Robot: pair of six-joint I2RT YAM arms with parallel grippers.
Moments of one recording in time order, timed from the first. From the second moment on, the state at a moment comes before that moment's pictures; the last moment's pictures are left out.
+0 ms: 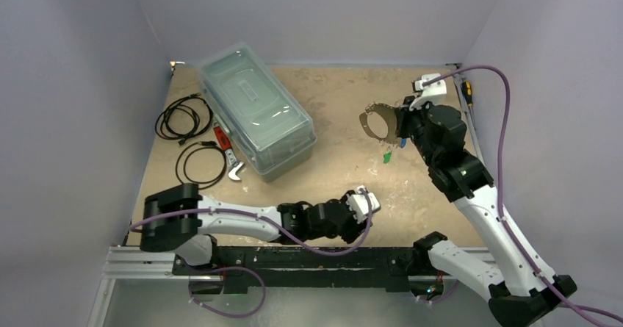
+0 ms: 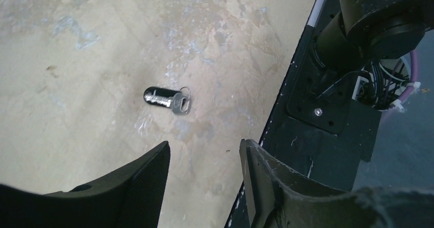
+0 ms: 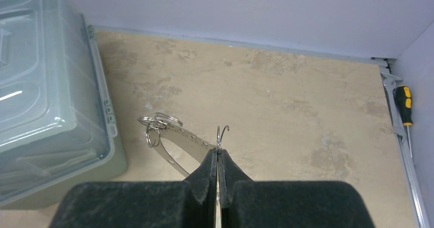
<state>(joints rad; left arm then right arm) -1.39 1.50 0.83 0.21 -0.22 -0.20 0.44 0.91 1.07 -0.36 0.25 0.08</state>
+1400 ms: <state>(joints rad) -1.45 2.11 1.38 -0.05 -0.51 0.00 0.44 0.88 1.15 -0.48 0.21 0.09</state>
